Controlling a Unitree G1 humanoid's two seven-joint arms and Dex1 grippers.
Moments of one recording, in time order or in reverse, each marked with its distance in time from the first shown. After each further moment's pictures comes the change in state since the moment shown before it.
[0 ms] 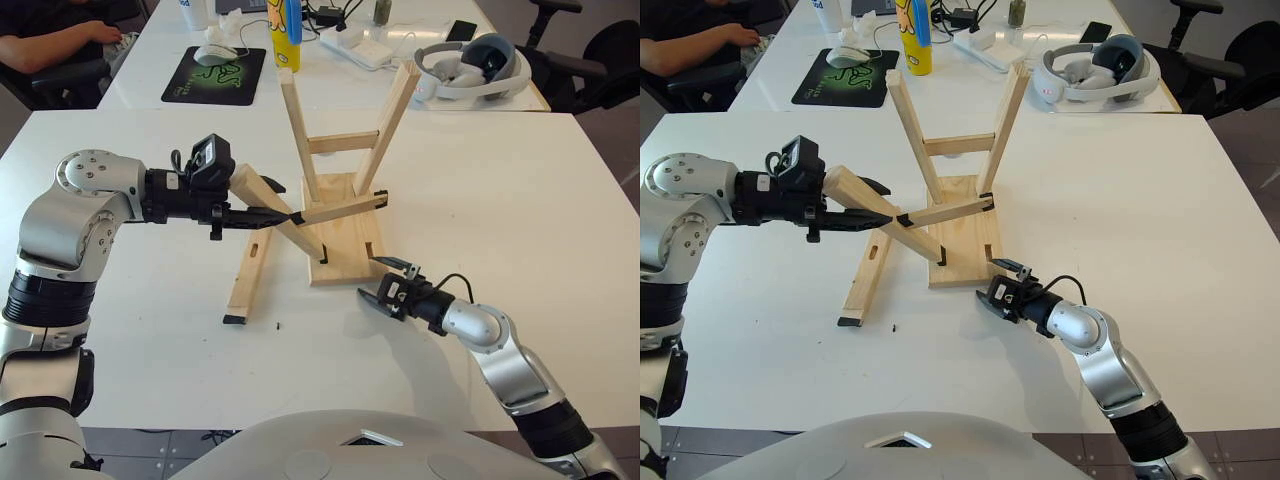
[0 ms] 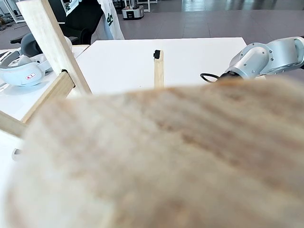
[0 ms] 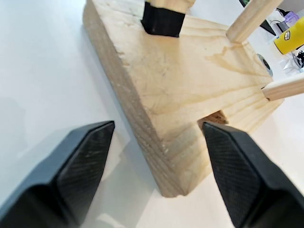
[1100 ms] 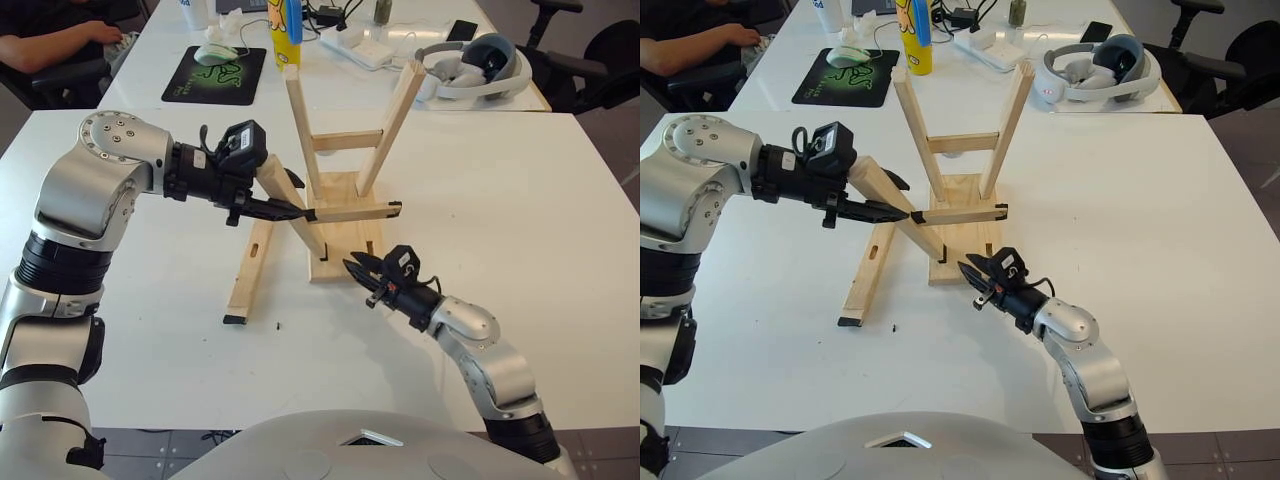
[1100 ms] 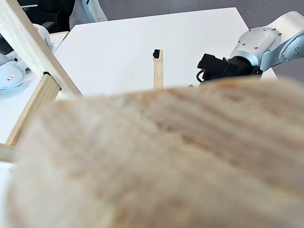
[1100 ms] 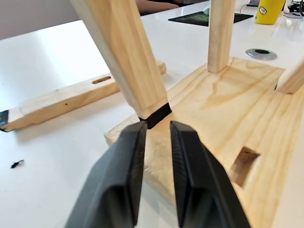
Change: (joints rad) left arm -0.193 -0.044 -0.126 0.020 0.101 0.081 -0.042; right arm 0.033 0.266 -0.084 -0.107 0.469 0.316 -0.113
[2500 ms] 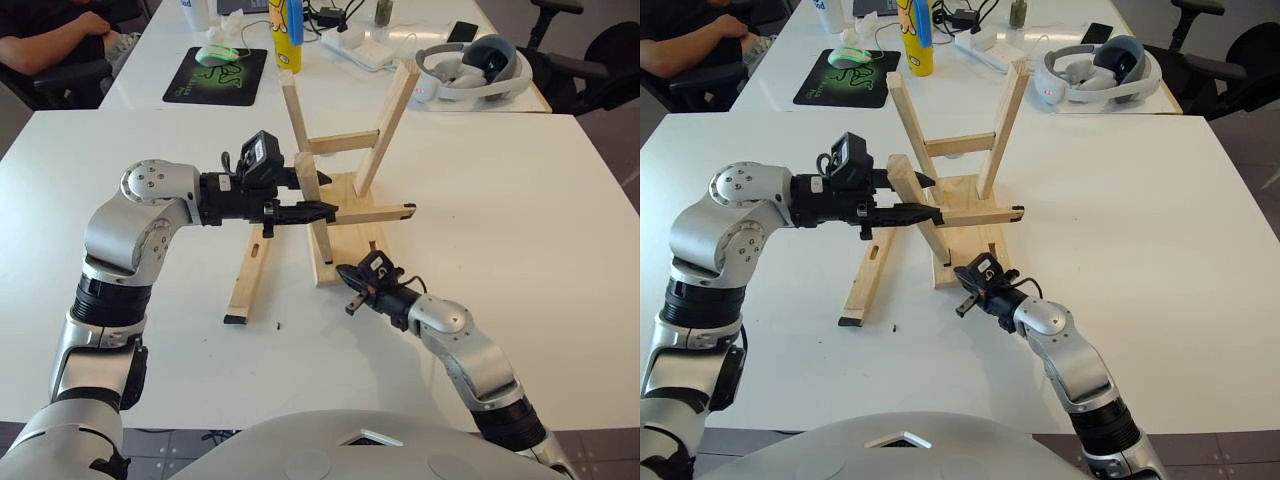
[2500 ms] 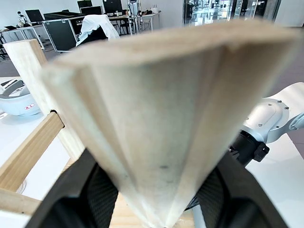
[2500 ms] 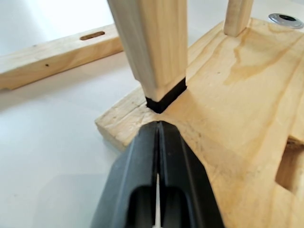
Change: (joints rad) left arm 0.218 -0.215 0.120 -0.117 -0.067 -0.023 0.210; right arm -0.074 -0.041 0.118 0.033 -0.080 0.131 -0.051
